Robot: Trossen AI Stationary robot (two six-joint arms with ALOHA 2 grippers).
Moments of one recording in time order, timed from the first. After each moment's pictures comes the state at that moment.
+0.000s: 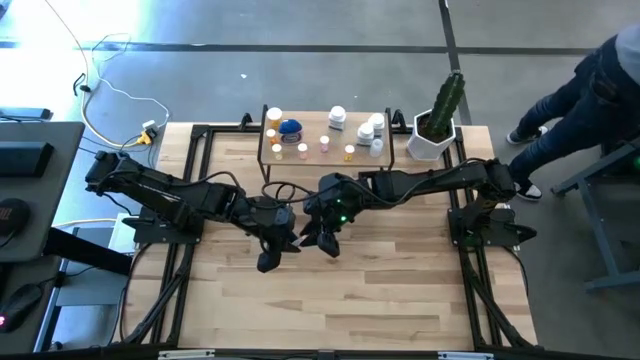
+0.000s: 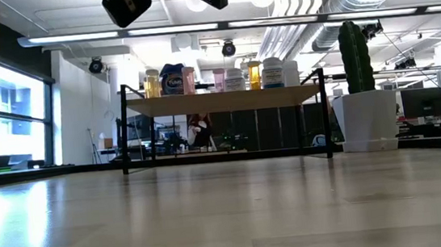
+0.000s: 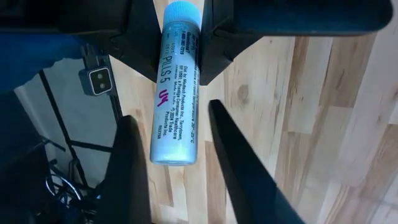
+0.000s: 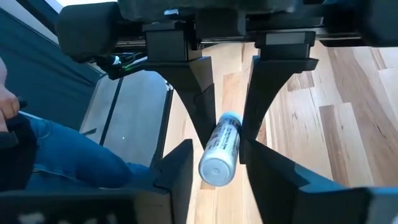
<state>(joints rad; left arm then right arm) -0.12 1.34 1.07 -0.42 0.08 -0.37 0.10 1.79 1.62 -0.43 -0.34 0.39</state>
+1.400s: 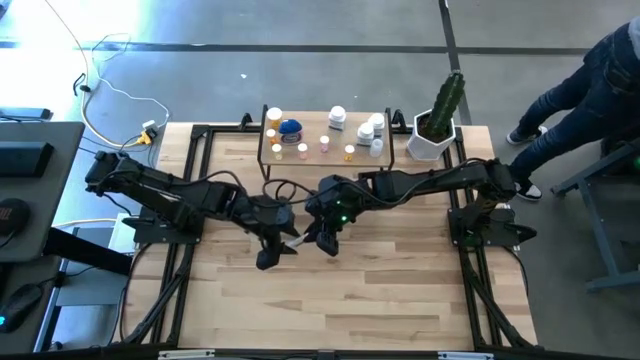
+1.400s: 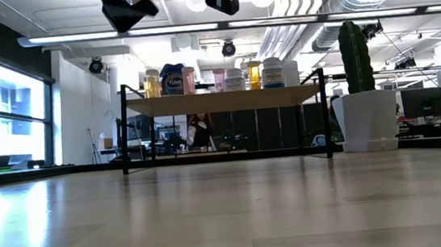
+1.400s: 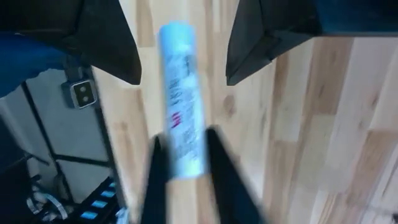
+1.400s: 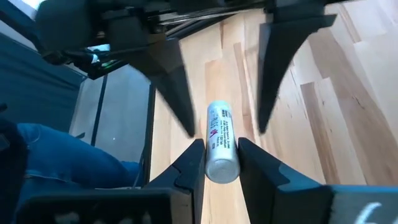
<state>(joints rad) -0.11 1.34 1.07 -0.47 0.07 -0.31 0.10 1.79 1.62 -0.50 -0.29 0.45</state>
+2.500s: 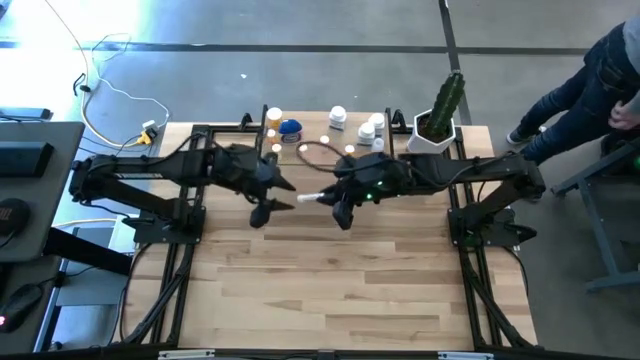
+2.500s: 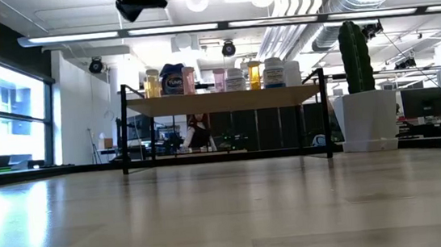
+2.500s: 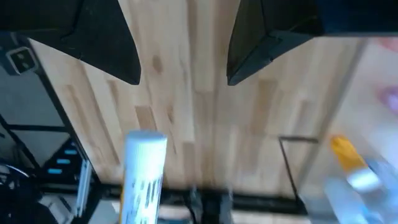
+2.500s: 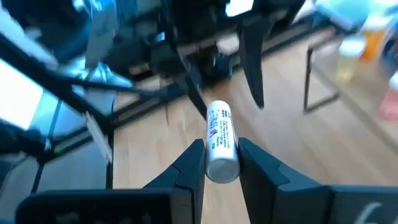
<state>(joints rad) 0.19 1.16 1.07 -0.50 0.14 -0.03 0.10 1.56 1.62 -0.58 0.10 0.49</state>
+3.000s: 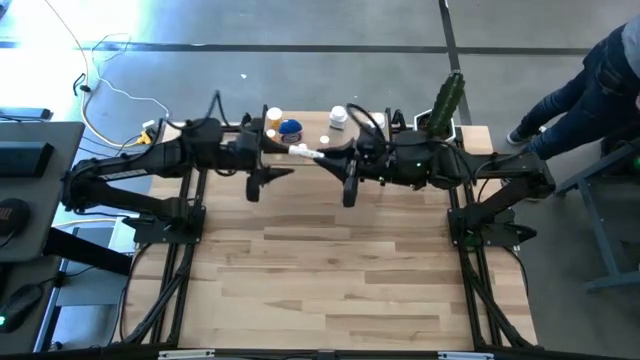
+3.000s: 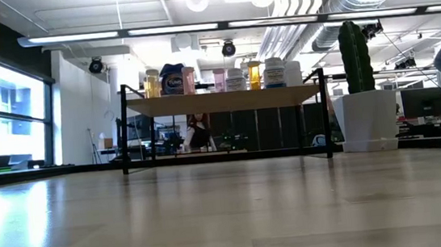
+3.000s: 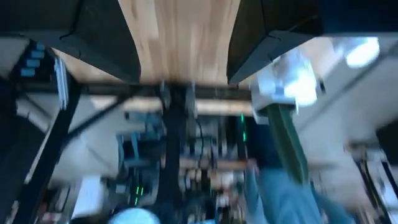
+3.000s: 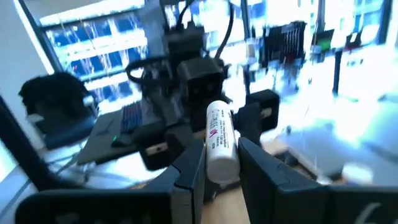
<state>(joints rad) 0.32 1.04 1.07 -0.19 0.15 0.02 0.10 1.48 1.62 -0.19 0.30 0.22</state>
